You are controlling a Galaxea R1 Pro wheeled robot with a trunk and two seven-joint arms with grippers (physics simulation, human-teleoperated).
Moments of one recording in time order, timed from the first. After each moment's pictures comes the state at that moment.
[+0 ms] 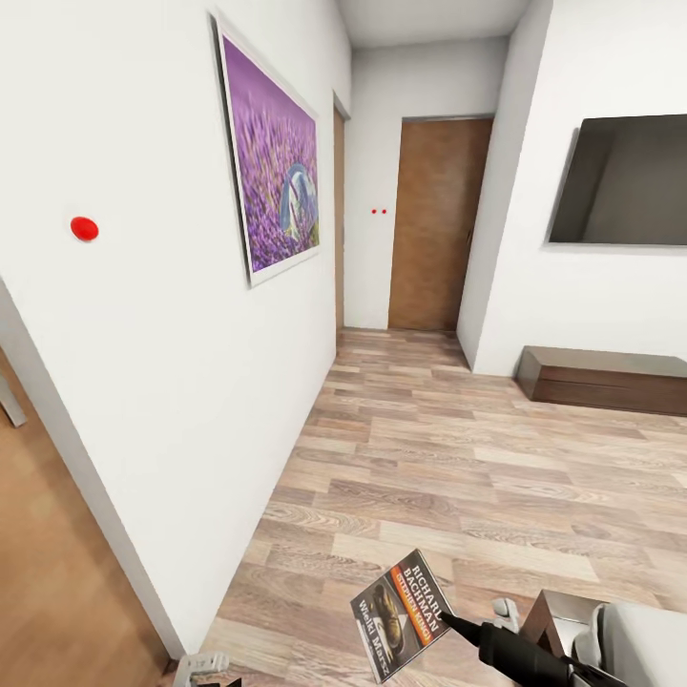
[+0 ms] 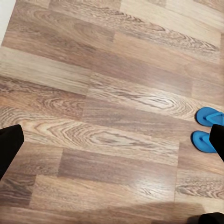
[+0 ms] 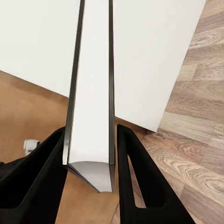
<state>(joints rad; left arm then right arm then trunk) -0.44 0.10 -0.20 -0.02 0.36 -0.20 -0.35 -0.55 -0.23 -0.38 0.01 -0.03 -0.02 1.23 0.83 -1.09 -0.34</state>
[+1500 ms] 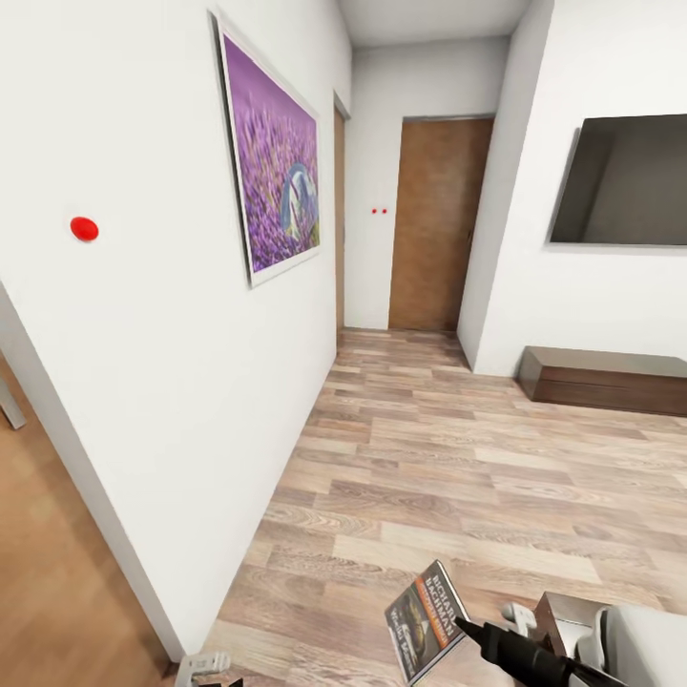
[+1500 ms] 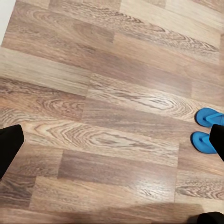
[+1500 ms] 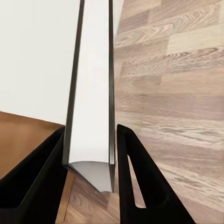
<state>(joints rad) -0.44 0.10 -0.20 -0.02 0.36 -0.20 -0.35 -0.55 -0.23 -0.38 0.01 -0.03 -0.03 0.90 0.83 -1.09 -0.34</state>
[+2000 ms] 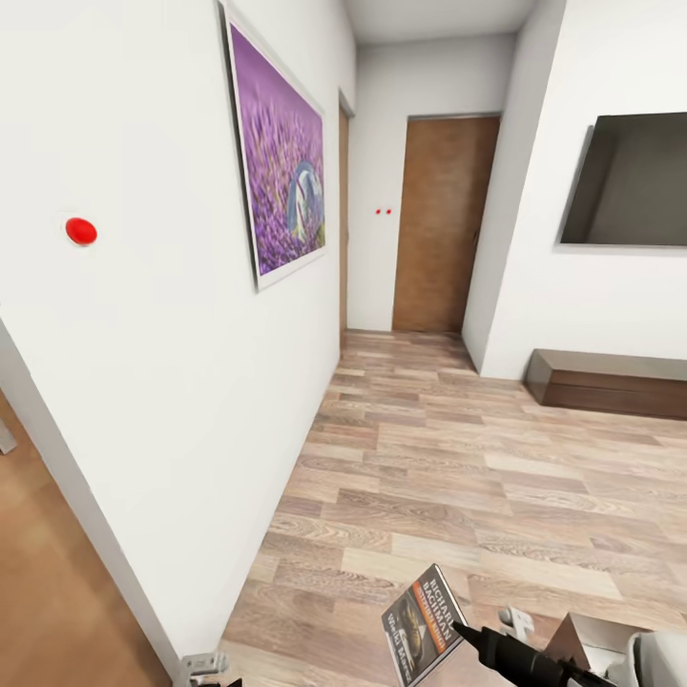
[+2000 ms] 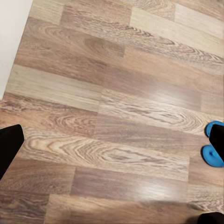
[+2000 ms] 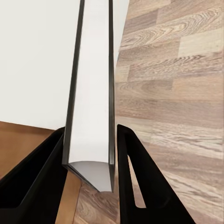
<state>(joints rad) -0.44 0.10 -0.20 -0.02 0.36 -0.20 -0.35 -0.55 -0.22 -0.38 0.03 -0.03 -0.03 0.90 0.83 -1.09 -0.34</state>
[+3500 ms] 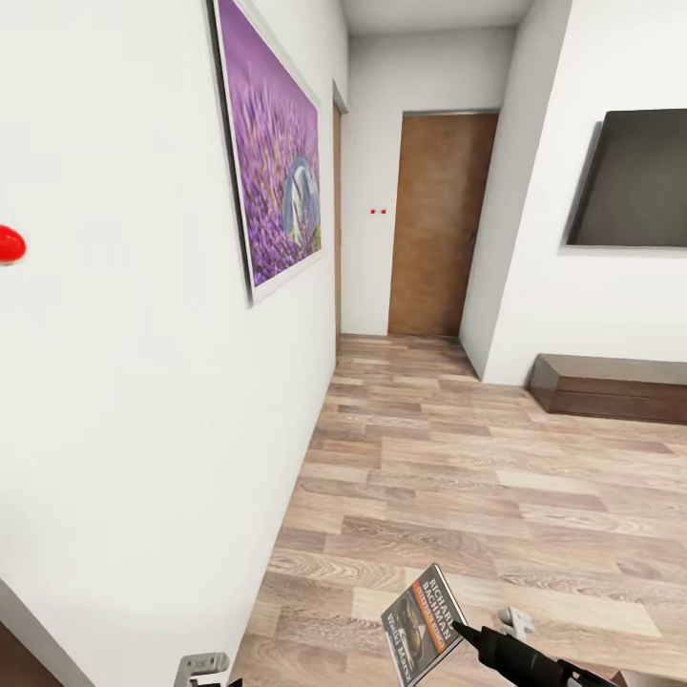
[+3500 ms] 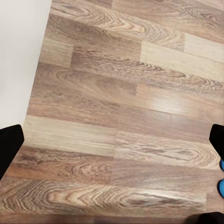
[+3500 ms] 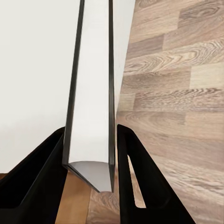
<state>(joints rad) -0.44 0.10 -0.20 -0.02 0.36 -0.20 -0.35 -0.55 -0.22 -0.38 0.03 -0.03 -0.03 0.90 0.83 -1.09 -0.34</state>
